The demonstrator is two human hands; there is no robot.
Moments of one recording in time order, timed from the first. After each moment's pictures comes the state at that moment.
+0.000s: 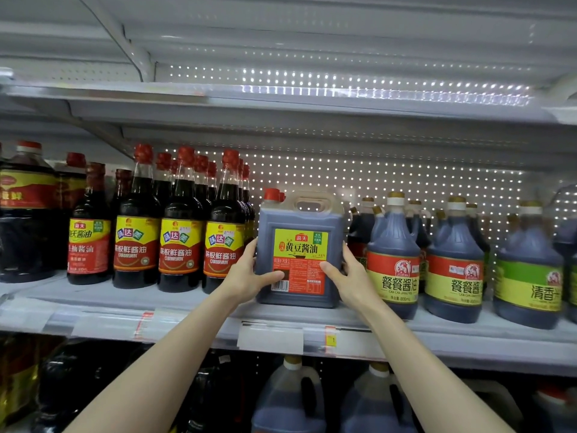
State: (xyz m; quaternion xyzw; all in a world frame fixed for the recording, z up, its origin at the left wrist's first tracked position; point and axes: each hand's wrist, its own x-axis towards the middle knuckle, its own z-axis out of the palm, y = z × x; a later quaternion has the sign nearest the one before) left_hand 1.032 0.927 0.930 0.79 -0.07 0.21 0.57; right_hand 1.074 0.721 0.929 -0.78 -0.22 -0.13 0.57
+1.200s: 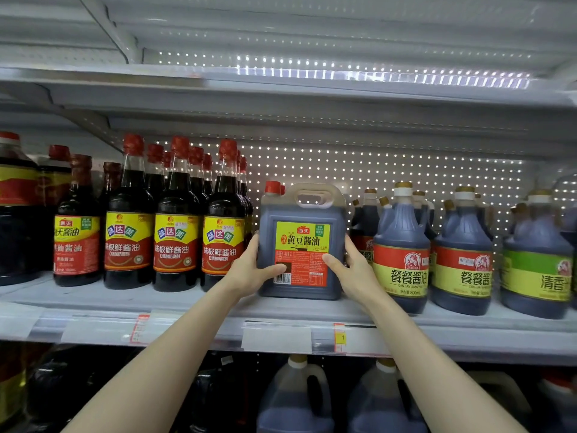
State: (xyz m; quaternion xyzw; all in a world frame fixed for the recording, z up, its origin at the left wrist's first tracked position) left_hand 1.059 0.942 0.926 0.82 -0.08 0.19 0.53; right_hand 1.085 0.730 0.929 -0.78 -0.22 -0.15 0.56
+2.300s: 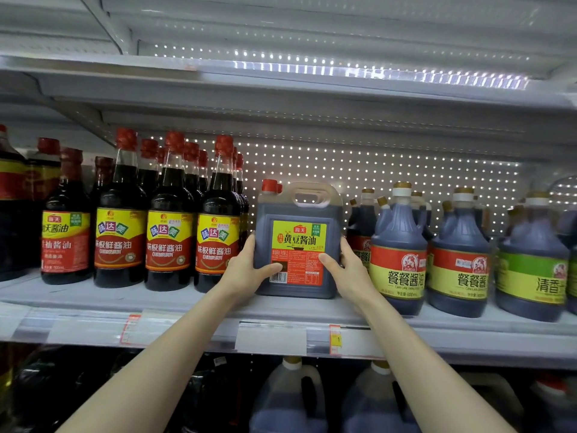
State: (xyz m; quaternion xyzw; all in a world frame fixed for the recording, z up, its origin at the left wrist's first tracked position) left_hand 1.065 0.936 0.921 0.84 -0.06 0.25 0.48; right_hand 1.093 0.731 0.926 -0.78 -0.20 -0.14 0.57
